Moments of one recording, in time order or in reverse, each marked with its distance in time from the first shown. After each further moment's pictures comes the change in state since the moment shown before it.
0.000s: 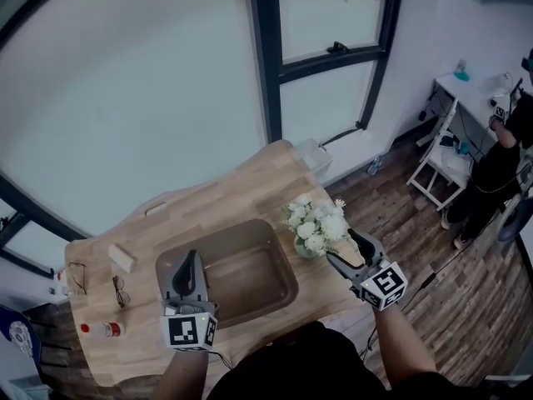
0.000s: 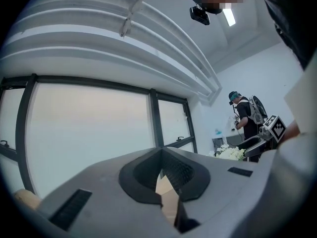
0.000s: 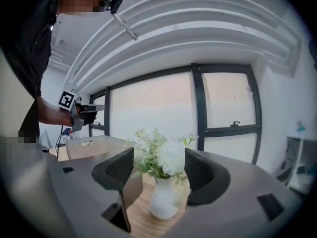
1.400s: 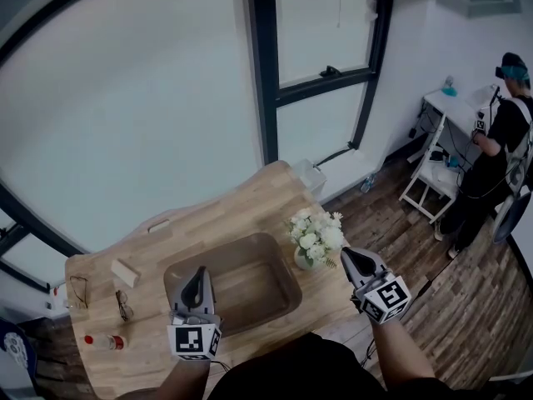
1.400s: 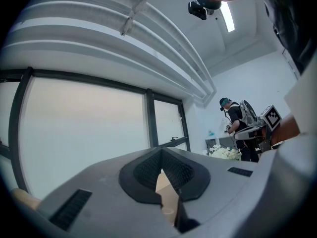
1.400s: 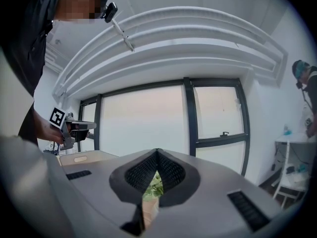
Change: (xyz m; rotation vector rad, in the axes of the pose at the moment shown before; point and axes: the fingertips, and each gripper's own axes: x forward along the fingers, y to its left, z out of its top) left arm -0.017 0.001 -0.002 -0.018 -0.001 -0.080; right arm -0.027 0.015 0.059 0.022 -0.115 -0.126
